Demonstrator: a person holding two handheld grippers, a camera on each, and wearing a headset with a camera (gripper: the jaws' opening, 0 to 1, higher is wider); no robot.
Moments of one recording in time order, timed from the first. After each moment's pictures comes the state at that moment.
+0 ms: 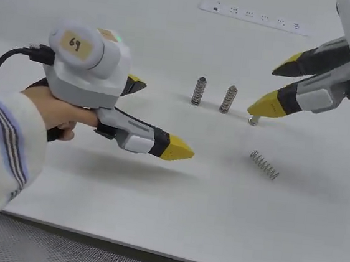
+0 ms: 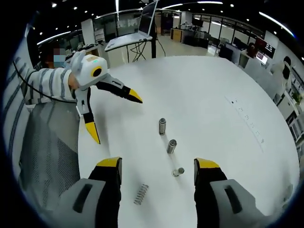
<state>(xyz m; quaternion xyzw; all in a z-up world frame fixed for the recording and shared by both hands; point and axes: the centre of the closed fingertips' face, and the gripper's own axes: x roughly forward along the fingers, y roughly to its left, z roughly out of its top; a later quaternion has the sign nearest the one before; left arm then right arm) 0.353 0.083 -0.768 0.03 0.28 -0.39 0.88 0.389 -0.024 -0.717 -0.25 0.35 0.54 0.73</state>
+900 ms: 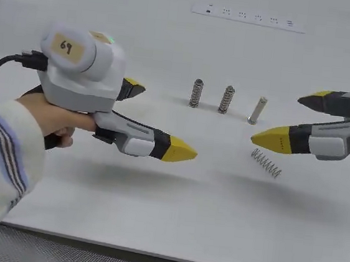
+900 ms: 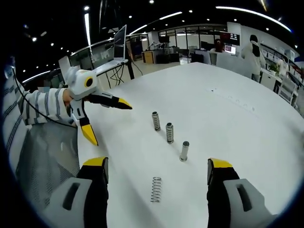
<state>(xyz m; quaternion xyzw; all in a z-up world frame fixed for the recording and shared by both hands) 0.348 0.079 -0.758 0.03 0.28 -0.40 0.87 0.359 -0.055 -0.726 -0.10 0.31 0.47 0.82</state>
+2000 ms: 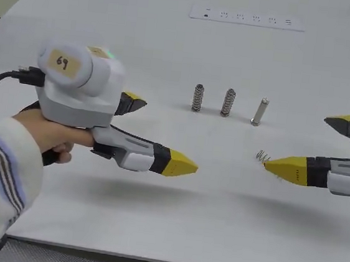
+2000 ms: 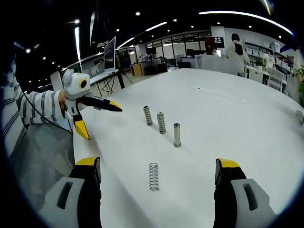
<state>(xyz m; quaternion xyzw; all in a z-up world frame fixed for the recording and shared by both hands) 0.336 0.076 -0.759 0.04 0.30 -0.41 0.86 0.348 -0.080 -0.745 -0.05 0.29 0.43 0.85</state>
